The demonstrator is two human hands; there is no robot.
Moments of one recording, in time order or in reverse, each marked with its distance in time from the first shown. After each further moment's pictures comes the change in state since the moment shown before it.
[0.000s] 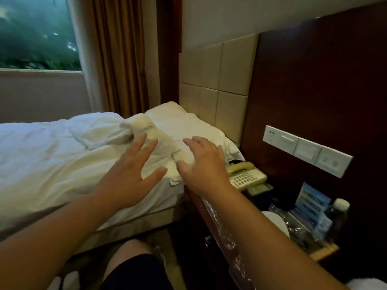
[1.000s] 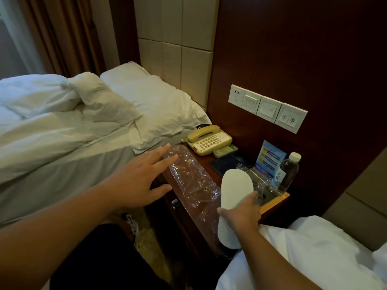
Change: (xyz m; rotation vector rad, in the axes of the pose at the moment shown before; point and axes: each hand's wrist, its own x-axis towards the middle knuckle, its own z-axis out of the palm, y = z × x) left_hand -0.010 0.036 0.126 0.166 -0.399 0.447; right_hand -0.205 0.218 0.039 -0.118 -0.068 1.215
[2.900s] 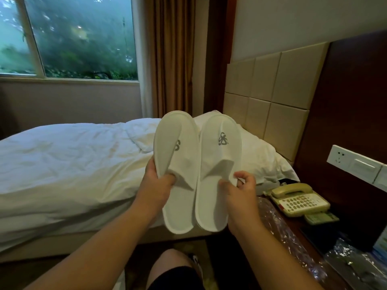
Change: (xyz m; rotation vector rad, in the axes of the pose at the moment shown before) left_hand -0.114 -0.091 -0.106 -1.014 0.846 -0.850; right_hand -0.188 -0.276 -0.003 1.079 -0.575 -0.499
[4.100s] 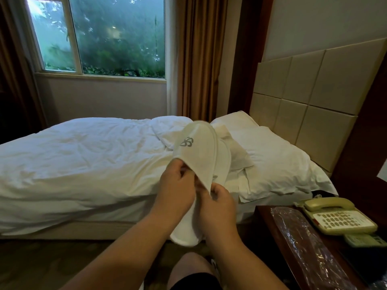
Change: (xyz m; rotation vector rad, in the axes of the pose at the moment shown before) left_hand -0.008 0.015 -0.019 0.176 0.200 0.118; right_hand -0.044 0.024 0.103 -0.237 -0.178 -0.144
